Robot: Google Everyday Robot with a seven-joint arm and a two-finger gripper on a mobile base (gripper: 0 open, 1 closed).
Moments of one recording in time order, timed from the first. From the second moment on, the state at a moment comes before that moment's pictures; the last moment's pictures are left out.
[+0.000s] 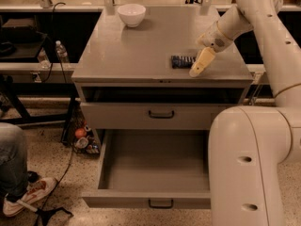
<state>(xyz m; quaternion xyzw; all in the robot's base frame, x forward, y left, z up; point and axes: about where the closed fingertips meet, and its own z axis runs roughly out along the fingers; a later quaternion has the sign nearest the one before) 0.761 -0.170 0.818 -0.59 0.75 0.13 0.26</state>
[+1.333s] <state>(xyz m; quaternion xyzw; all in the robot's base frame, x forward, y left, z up) 0.763 -0.166 0.825 -0.58 0.76 0.13 0.26</state>
